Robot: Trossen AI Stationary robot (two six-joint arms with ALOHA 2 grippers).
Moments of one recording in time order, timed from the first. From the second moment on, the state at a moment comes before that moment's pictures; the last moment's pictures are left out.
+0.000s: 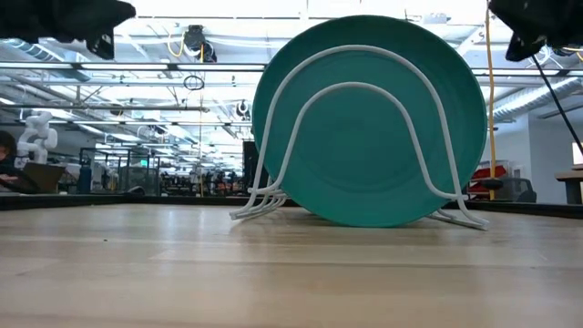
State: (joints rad) left arm -0.31 0.14 0.22 0.02 -0.29 0.14; right arm 0.62 0.00 0.09 0.29 0.66 -0.39
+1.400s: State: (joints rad) left arm 0.04 0.05 0.01 0.02 0.10 0.02; right arm 0.59 0.00 0.01 0.07 0.44 -0.07
